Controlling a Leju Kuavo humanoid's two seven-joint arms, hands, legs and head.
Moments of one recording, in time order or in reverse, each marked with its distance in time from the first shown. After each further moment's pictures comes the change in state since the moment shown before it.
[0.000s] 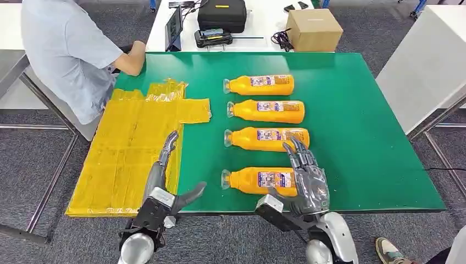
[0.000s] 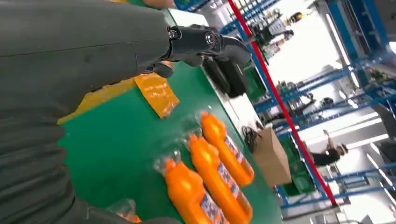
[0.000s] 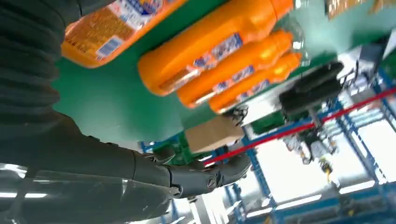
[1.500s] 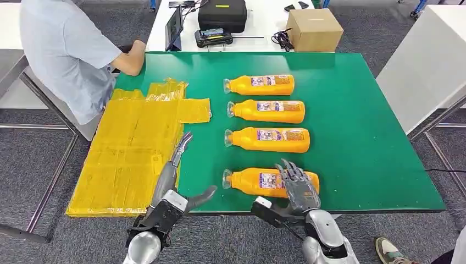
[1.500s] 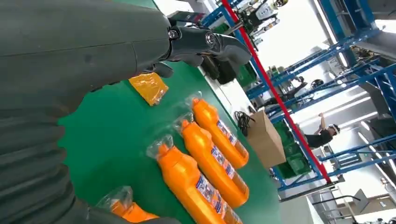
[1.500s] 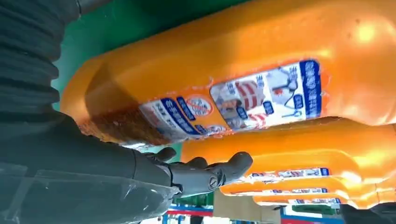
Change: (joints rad) left arm -0.021 0.008 -0.048 0.027 -0.031 -0.014 -0.007; right arm -0.106 -0.138 0.100 0.317 0.109 0.067 0.237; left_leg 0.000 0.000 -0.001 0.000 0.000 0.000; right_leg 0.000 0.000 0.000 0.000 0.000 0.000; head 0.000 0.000
